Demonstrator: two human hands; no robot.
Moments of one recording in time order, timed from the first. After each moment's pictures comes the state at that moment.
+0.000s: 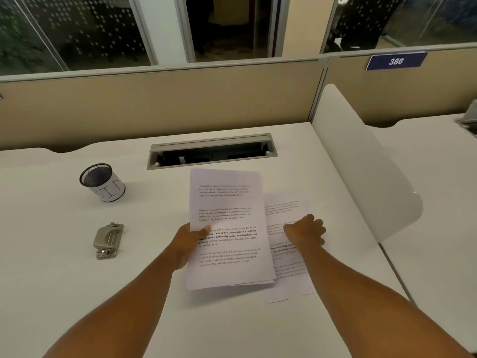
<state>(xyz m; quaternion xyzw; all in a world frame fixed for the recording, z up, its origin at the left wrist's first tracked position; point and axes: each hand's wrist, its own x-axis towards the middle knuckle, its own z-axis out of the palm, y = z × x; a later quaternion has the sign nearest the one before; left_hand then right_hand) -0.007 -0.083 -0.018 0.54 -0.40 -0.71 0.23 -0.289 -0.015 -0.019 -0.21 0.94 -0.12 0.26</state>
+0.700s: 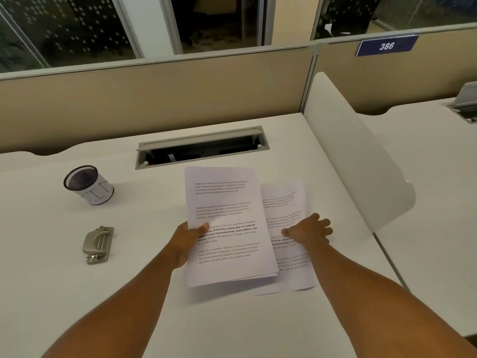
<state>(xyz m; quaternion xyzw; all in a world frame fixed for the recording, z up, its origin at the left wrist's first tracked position) -0.021 -0.087 -0.025 0.55 -0.39 -0.70 0.21 -0.312 -0.002 -0.027 -0.18 0.94 -0.04 0.29</state>
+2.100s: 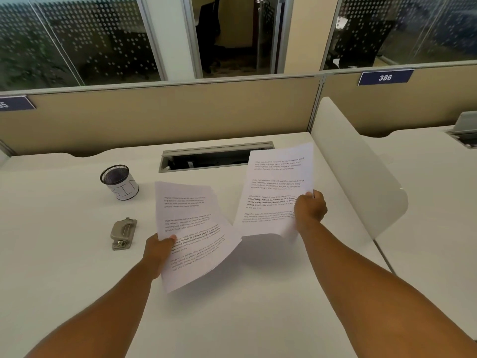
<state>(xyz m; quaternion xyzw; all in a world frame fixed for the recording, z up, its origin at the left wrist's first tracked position) 0.071 -0.049 -0.004 0.70 -0.39 -0.53 0.29 -0.283 -0.015 0.037 -0.11 0.80 -0.55 0.22</state>
